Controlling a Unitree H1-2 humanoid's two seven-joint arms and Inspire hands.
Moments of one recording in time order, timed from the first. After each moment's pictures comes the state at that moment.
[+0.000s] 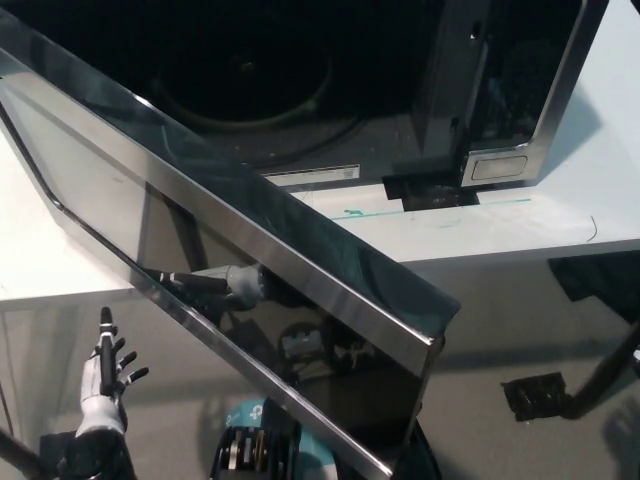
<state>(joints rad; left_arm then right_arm) -0.36 0.09 0.28 0.76 -0.06 -0.06 0.19 -0.37 -0.17 -0.41 0.86 0.16 -0.20 -0.18</state>
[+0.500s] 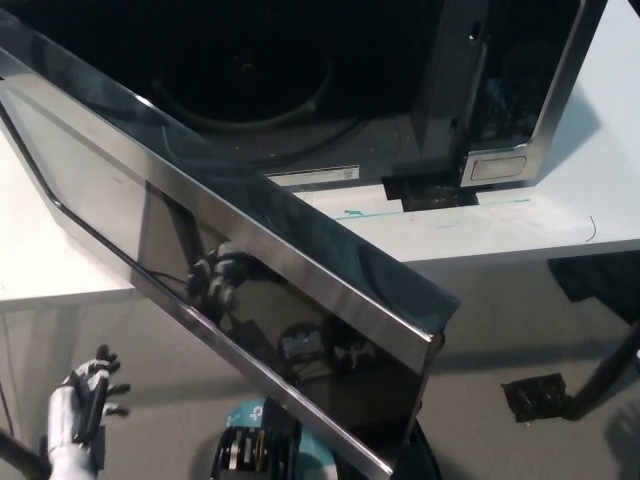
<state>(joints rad) -0.05 0.06 0.22 0.26 0.01 -0.03 0.22 -0.37 -0.18 -0.40 0.87 0.18 -0.23 -0.18</state>
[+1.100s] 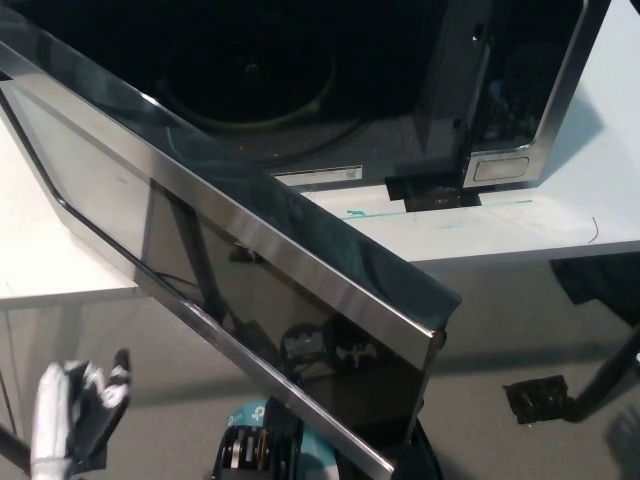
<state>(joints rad) 0.05 0.20 0.02 -0.02 0.29 -0.26 0.28 -0.37 -0.18 -0.40 0.89 0.18 -0.23 -0.18</state>
